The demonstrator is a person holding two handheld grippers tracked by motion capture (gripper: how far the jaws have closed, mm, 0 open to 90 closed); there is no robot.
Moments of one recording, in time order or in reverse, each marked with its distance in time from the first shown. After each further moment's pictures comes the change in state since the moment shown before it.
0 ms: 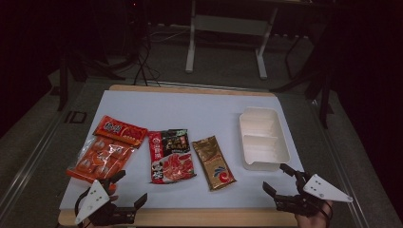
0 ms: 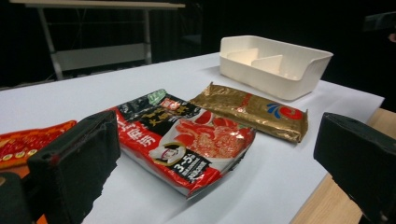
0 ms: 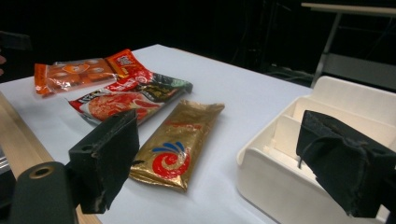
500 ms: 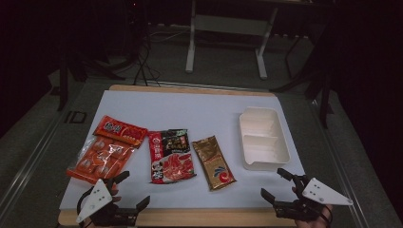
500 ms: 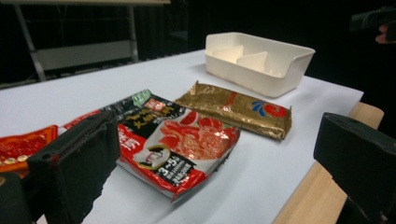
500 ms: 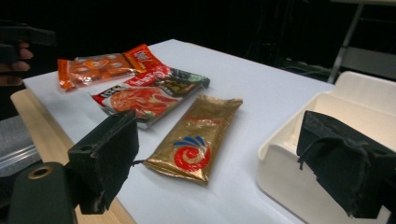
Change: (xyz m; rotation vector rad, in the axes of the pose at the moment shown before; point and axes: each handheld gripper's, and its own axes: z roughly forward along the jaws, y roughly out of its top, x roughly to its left) left arm -0.003 0.006 0.002 0.029 -0.060 -0.008; right arm 0.012 0.004 -0.006 0.022 0.061 -0.001
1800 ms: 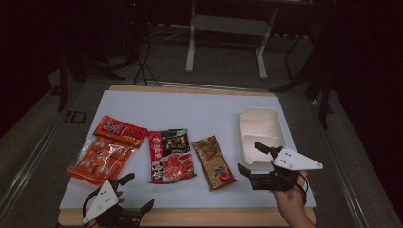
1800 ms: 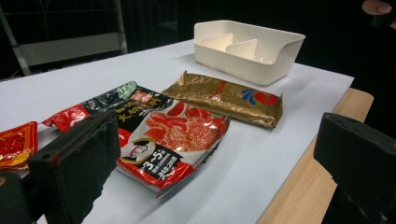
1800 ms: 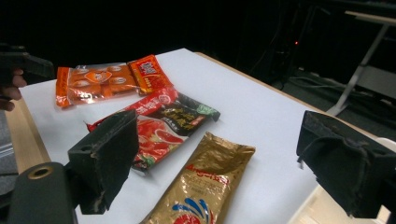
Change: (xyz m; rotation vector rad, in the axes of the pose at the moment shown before) left arm -0.005 -0.004 0.007 0.030 -0.036 0.032; right arm 0.006 0.066 0.069 0.035 0.046 -0.085
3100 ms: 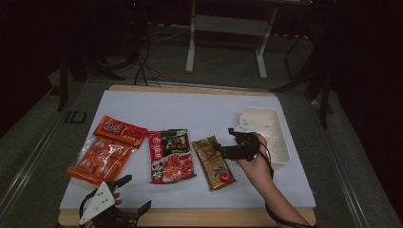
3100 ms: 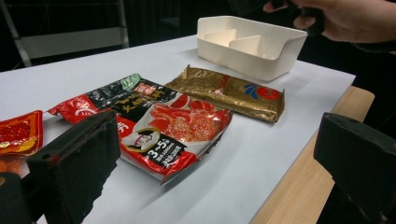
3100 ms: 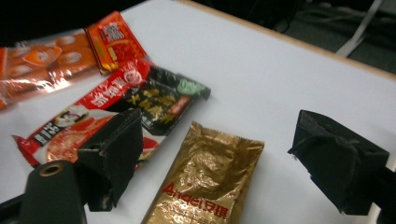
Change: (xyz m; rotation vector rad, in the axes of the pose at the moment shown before) left arm 0.002 -0.005 -0.006 0.011 0.005 -0.019; right arm -0.027 0.004 0.117 0.236 -0.025 0.133
